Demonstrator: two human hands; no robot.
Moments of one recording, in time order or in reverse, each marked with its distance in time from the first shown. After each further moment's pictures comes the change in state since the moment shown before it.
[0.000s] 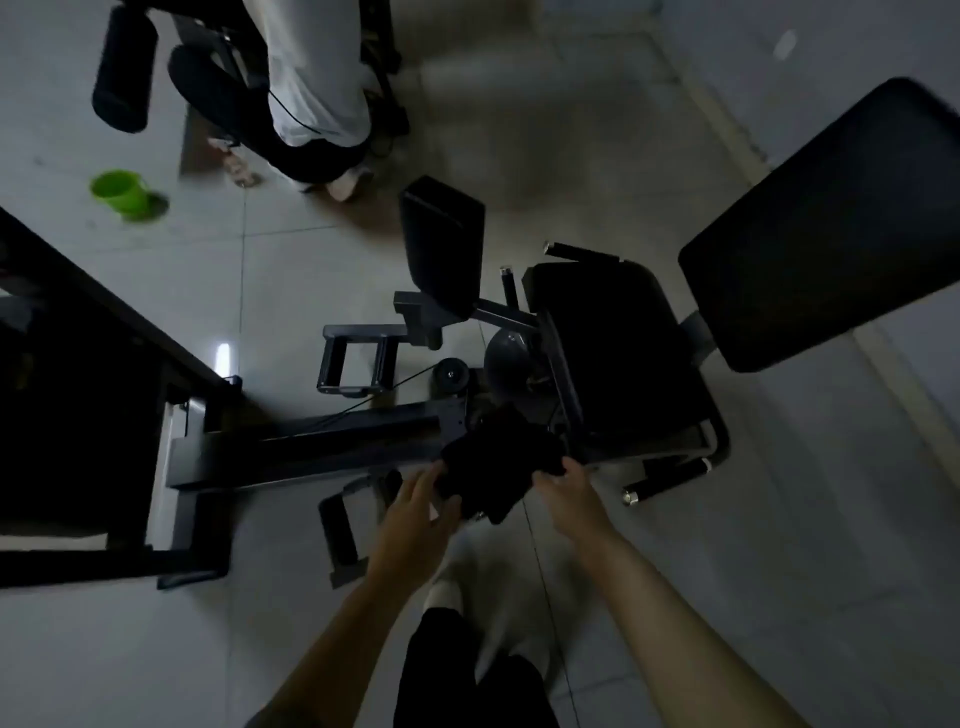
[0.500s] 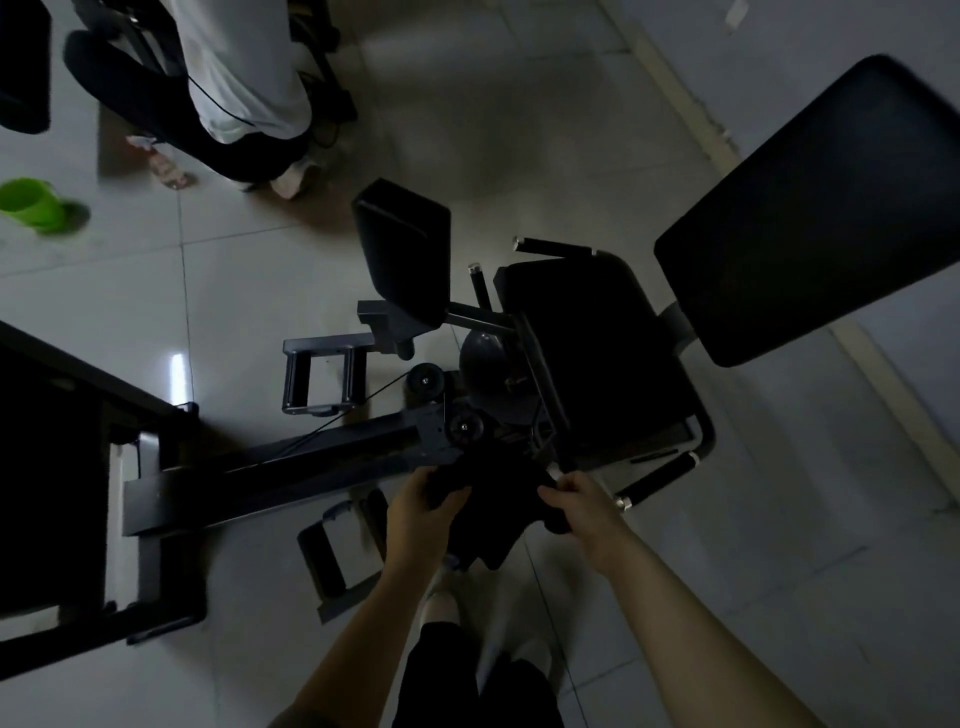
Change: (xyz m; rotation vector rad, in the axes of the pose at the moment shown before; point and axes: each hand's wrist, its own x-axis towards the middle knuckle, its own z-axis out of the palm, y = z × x) left_hand 0.059 0.029 -0.007 -0.516 0.116 -0.087; right_hand 0.035 -0.014 -0.015 0.264 0.017 0.119
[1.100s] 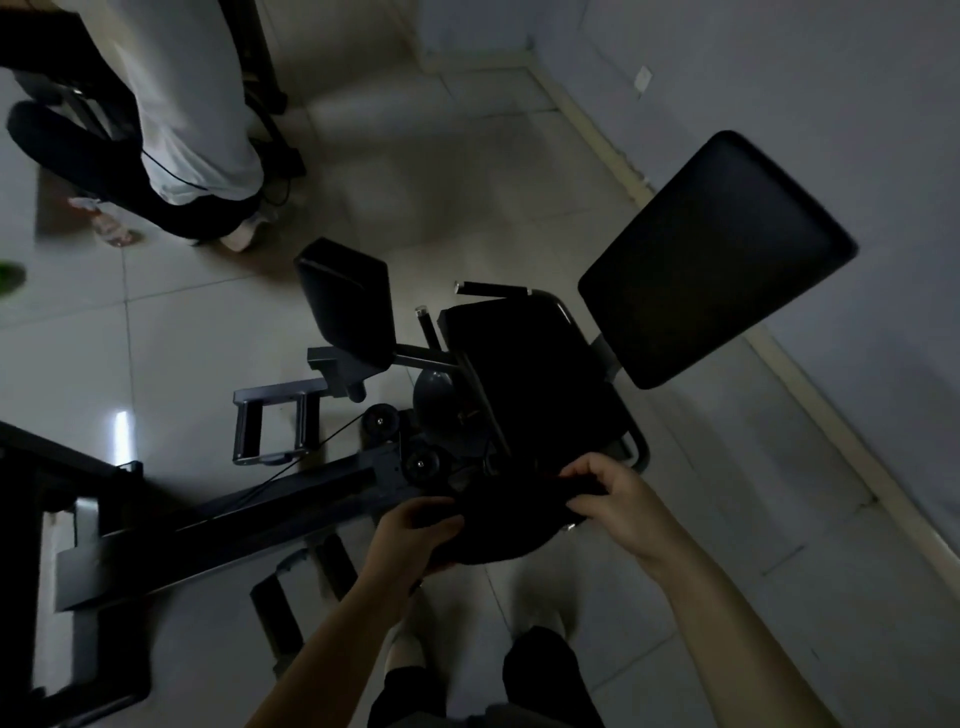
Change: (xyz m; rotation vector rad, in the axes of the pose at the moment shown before) left_hand -0.036 0.071 0.019 -0.258 -0.289 -0.260; right_hand -0.105 -0.077 -0.097 -0.223 -0.071 -0.397
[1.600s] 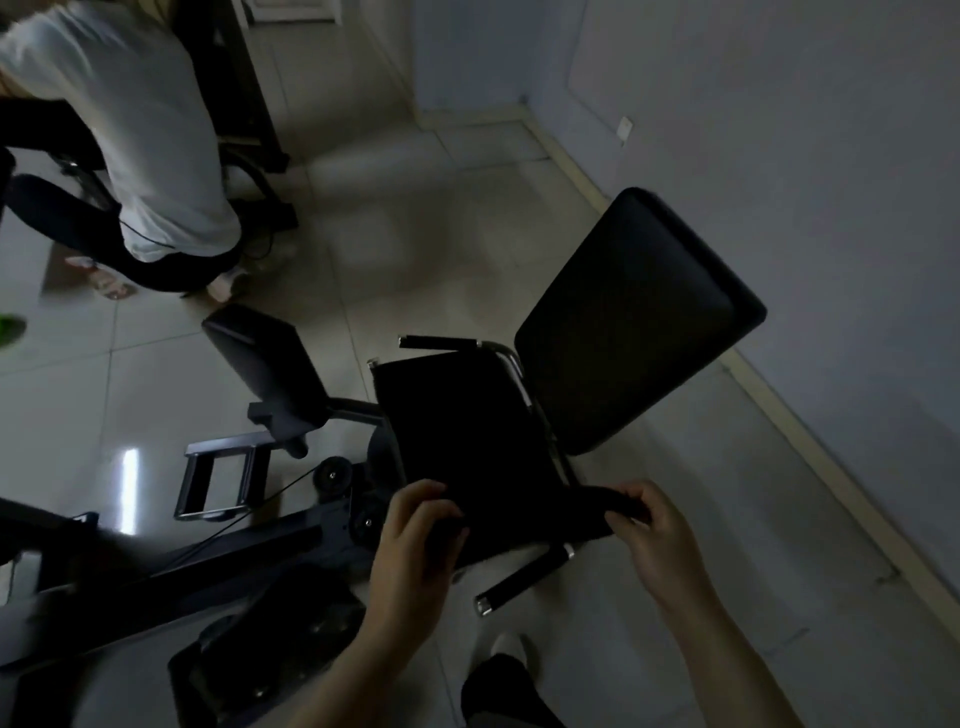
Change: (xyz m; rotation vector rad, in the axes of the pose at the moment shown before) left_hand 0.027 0.035 0.189 0.505 0.189 0.865; right_hand 0.051 0.060 -0.200 0.079 0.318 -0.132
